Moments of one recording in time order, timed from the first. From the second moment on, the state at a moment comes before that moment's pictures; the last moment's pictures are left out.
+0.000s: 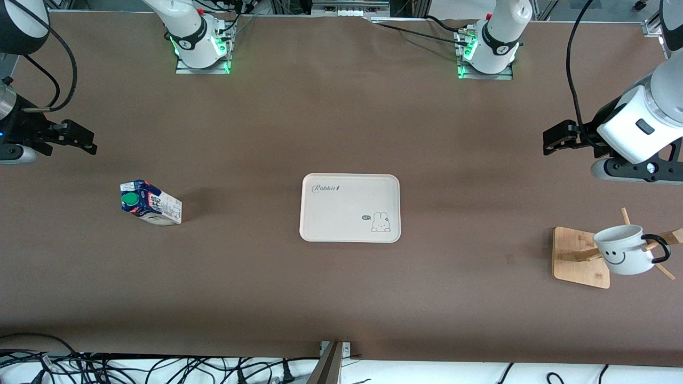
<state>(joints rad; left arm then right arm) -0.18 0.34 0.05 -1.06 -0.03 1.29 -0.09 0.03 0.02 -0.08 -1.74 -0.01 1.78 -0.10</state>
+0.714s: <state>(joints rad) -0.10 0.09 0.03 -1.42 -0.03 1.48 -0.09 0.03 0.02 -0.08 -1.74 -0.01 1.78 -0.10</state>
